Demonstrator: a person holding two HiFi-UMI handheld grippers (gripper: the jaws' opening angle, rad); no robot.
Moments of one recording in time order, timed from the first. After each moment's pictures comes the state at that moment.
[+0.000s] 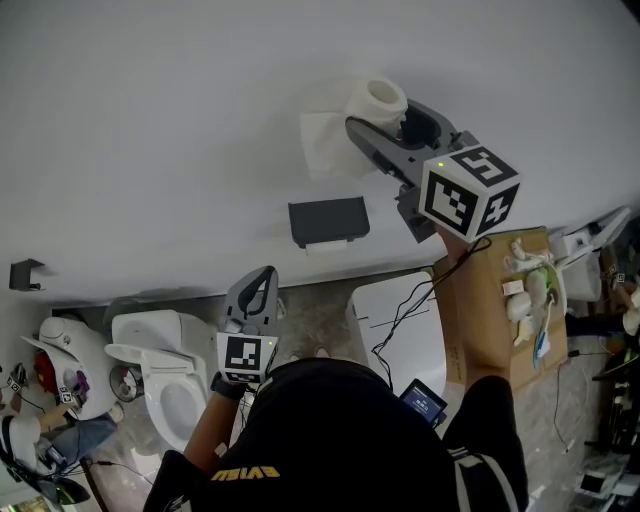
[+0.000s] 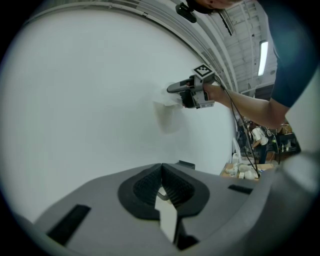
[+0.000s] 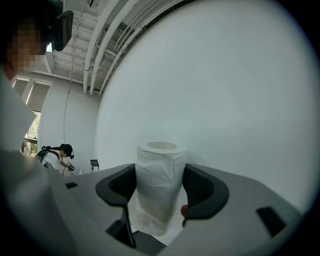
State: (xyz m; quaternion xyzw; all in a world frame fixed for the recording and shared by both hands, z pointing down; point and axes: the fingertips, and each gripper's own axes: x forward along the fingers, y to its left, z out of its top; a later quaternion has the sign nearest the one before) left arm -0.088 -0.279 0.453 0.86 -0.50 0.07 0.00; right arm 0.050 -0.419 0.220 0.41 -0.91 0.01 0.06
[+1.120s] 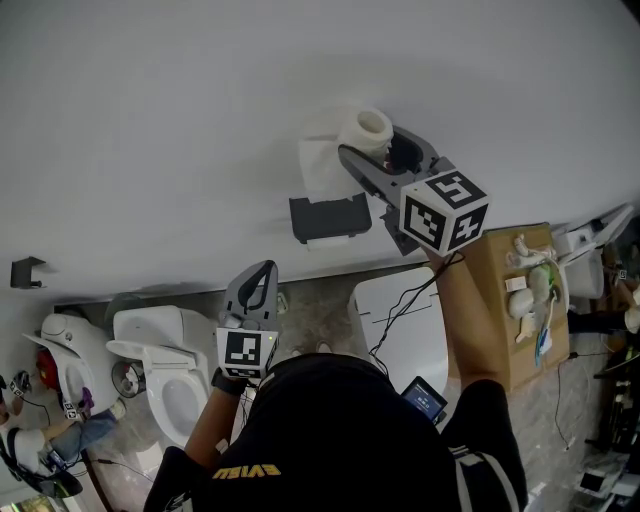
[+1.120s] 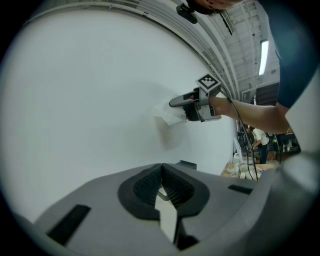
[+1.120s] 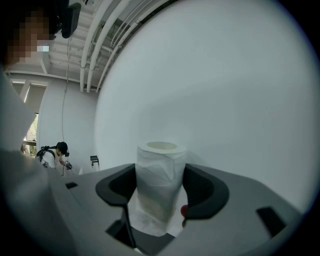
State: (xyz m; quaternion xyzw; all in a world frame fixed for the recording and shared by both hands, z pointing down) left arm -0.095 -0.282 0.456 0.86 -0.50 0.07 0.00; right arm 0.042 -0.417 0.289 0.41 -0.91 0.04 0.07
